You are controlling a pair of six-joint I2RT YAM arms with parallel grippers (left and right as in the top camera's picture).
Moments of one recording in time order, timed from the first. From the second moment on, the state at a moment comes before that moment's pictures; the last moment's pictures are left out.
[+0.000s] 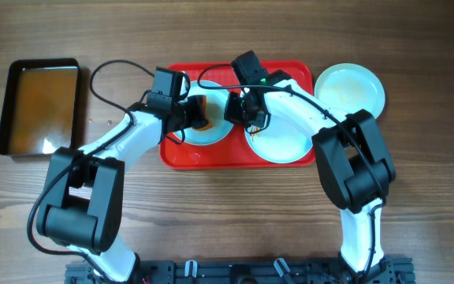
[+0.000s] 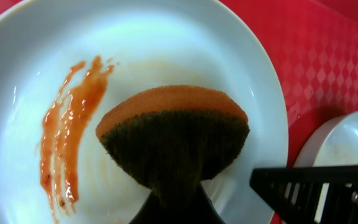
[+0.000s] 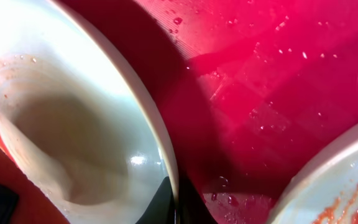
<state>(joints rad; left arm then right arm) -0.28 1.82 1.02 -0.22 0.26 -0.51 0.50 2.16 1.51 -0.65 -0.25 0.73</state>
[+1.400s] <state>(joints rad) -0.31 1.79 1.07 -0.22 -0.03 -0.51 0.51 2.16 1.50 -0.61 -0.24 0.54</state>
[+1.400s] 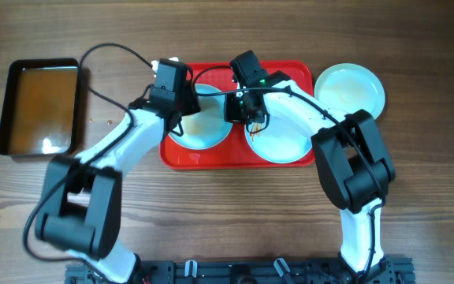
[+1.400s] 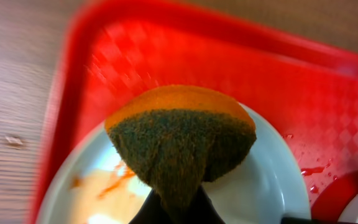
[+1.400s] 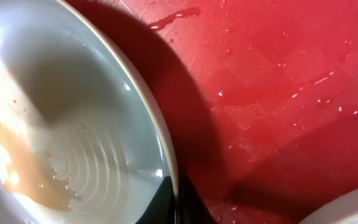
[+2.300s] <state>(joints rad) -0.32 1.73 1.08 -0.36 -0.49 -0.34 0.52 2.16 1.50 -0.60 -0.24 0.54</state>
